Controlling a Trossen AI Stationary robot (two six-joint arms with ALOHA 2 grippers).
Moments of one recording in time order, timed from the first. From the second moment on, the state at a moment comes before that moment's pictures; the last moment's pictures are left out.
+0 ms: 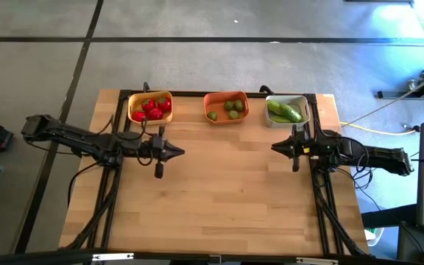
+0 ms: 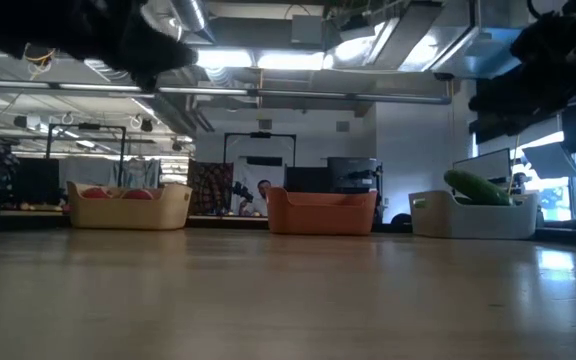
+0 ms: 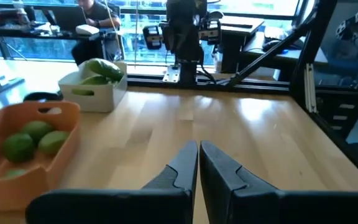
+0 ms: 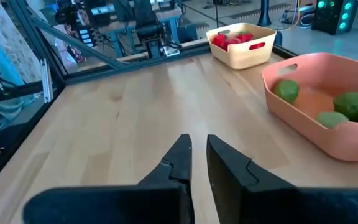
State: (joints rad) left arm -0.11 0.87 0.37 0.32 -0.19 -0.07; right arm -0.11 0.20 0.21 -0.21 -0.04 0.17
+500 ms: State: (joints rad) left arm -0.14 0.58 0.13 0.36 -0.18 -0.12; right arm -0.11 0.20 0.15 -0.13 -0.04 0.16
